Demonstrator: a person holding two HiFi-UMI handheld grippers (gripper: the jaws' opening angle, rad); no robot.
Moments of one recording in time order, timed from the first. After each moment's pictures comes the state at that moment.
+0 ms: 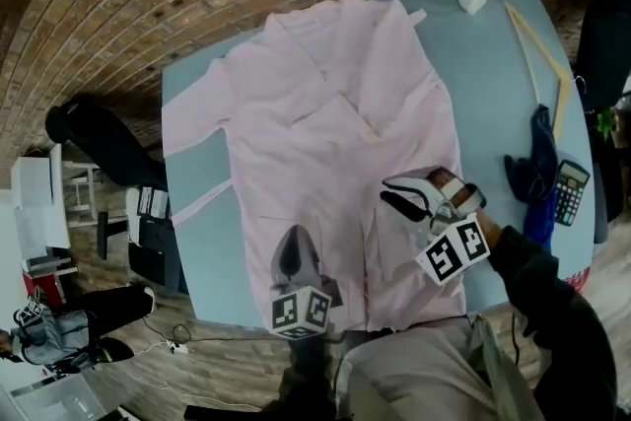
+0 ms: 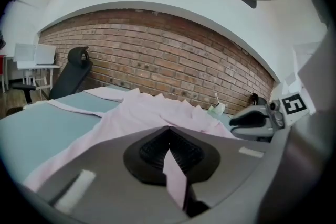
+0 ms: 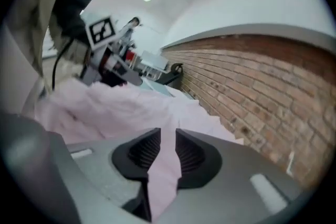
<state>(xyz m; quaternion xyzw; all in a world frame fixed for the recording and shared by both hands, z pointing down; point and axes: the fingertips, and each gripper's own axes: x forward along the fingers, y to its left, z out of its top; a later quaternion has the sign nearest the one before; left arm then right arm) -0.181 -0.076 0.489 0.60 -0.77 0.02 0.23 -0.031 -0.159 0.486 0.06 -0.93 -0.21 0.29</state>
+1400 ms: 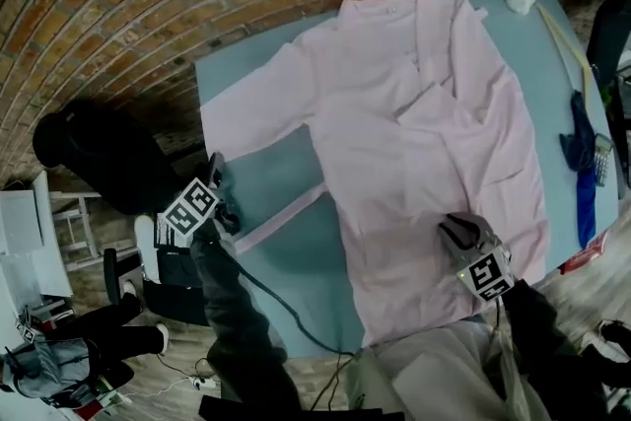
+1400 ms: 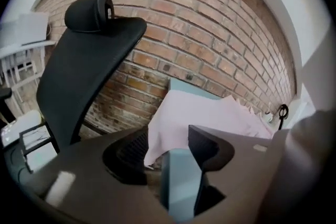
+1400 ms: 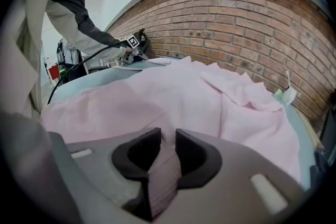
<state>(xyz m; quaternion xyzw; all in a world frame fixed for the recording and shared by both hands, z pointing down) -0.660 -0.177 0.598 0.58 -0.72 0.06 0.37 -0.127 -0.064 0.584 0.26 -0.88 0.06 0.39</state>
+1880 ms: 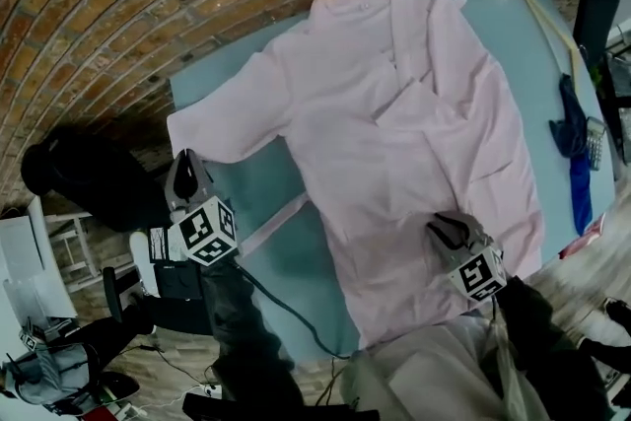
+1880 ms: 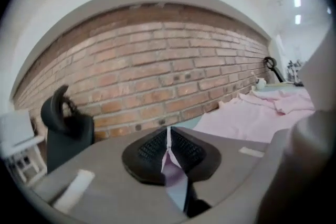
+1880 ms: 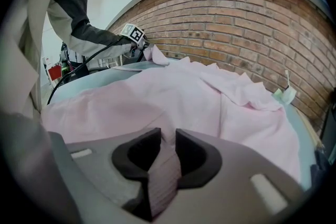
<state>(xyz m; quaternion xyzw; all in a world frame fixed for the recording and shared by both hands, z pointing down) -0.589 -0.220 0.469 0.63 -0.76 0.18 0.01 -0.128 -0.065 0.583 0.27 -0.88 0.06 0.39</state>
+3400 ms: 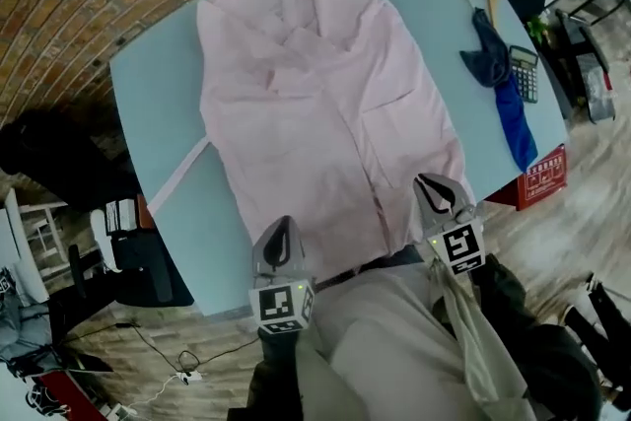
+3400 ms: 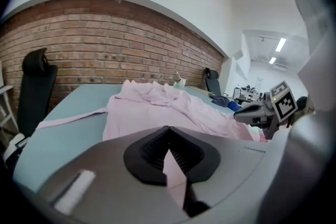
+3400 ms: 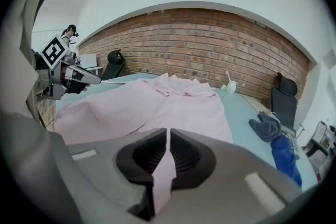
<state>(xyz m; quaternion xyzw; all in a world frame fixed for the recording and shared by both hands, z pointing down) -0.204 0.044 0.495 0.77 -0.59 0.15 0.20 0.049 0.002 0.518 0.43 -0.85 0.07 0.30</state>
